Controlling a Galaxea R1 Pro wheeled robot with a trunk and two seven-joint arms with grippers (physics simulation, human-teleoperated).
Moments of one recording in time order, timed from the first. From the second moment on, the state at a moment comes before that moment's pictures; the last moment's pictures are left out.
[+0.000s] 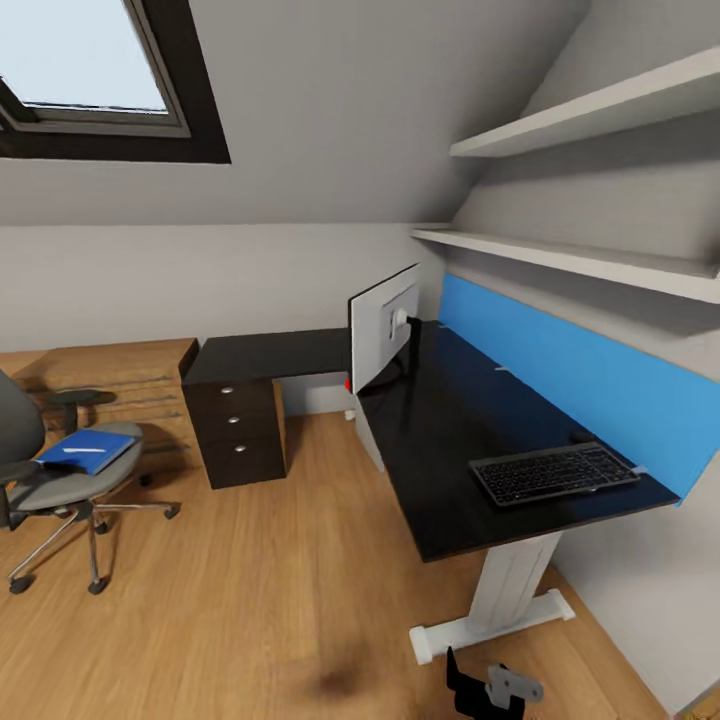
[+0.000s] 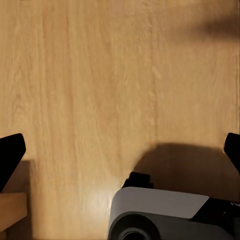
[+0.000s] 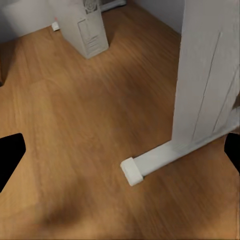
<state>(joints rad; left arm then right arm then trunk) -0.03 0.00 -0.37 -0.47 0.34 -0.14 0.40 -0.43 0.08 0.08 0.02 -0.34 -0.82 0.03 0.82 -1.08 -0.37</state>
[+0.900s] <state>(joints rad) -0.03 0.00 -0.37 -0.47 0.34 -0.24 0.40 -0.43 0.07 0.08 0.02 -0.35 -0.82 0.03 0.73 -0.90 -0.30</state>
